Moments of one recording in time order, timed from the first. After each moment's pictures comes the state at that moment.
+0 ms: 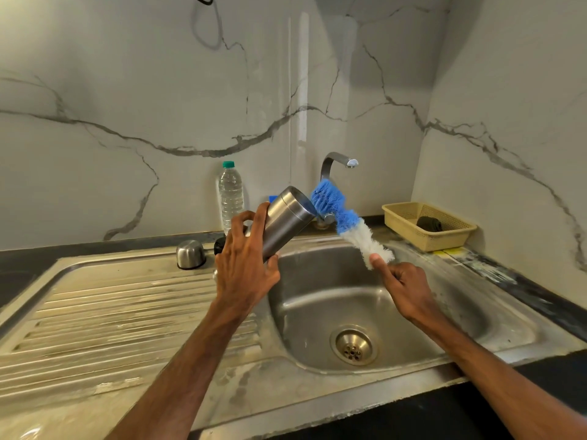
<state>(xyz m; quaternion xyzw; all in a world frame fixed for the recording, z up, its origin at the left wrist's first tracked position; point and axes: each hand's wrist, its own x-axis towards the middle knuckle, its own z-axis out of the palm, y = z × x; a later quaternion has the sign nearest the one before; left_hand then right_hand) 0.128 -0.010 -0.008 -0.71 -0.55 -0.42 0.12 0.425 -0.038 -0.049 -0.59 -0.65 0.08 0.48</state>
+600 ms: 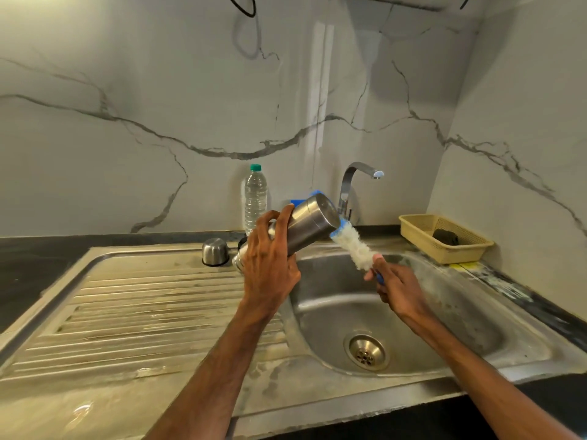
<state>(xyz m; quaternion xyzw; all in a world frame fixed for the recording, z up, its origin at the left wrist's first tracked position) 0.119 -0.014 -0.009 -0.70 -0.52 -0.48 0.11 0.370 -0.032 -0.034 -0.57 -0.58 0.26 0.52</state>
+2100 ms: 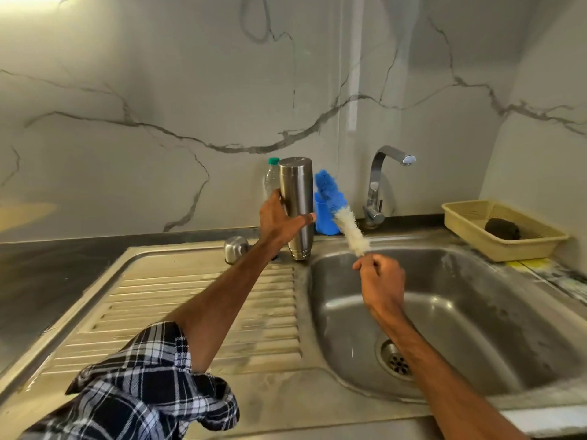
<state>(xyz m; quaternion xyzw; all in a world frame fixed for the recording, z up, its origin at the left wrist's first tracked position) 0.110 0.094 0.031 -0.61 -0.58 -0.52 -0.14 0.296 0.008 -0.041 -0.58 -0.51 0.22 0.59</state>
